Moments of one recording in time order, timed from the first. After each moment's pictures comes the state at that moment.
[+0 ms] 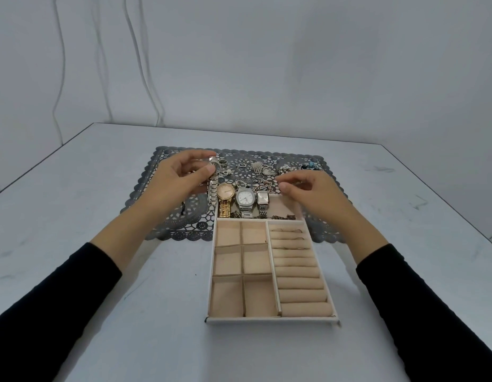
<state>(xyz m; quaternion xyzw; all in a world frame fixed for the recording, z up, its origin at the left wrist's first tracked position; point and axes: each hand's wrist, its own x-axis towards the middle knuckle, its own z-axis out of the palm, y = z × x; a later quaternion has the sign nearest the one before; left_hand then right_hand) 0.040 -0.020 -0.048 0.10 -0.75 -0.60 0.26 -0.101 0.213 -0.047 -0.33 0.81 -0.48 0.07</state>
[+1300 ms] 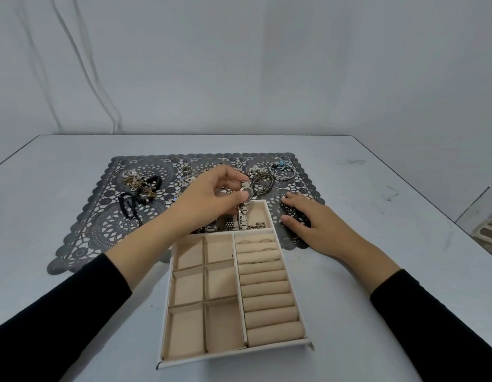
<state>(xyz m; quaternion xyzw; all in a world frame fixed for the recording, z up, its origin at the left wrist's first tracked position) -0.025 0.056 -0.047 0.05 -0.82 -0.57 0.11 -0.132 0.277 -0.095 -0.38 0.89 -0.25 0.01</state>
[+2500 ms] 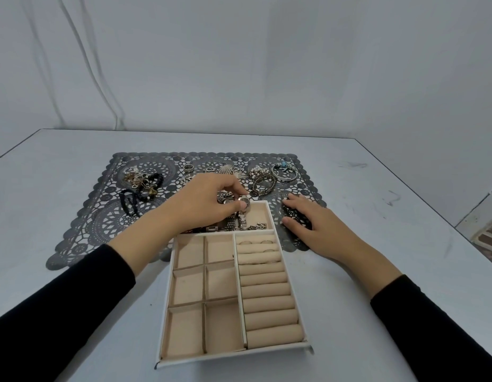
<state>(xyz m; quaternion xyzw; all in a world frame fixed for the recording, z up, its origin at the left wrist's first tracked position) -0.033 0.036 -0.050 -0.02 -0.95 -0.27 0.13 -0.130 0.277 -0.095 -0.38 0.89 -0.25 0.02</state>
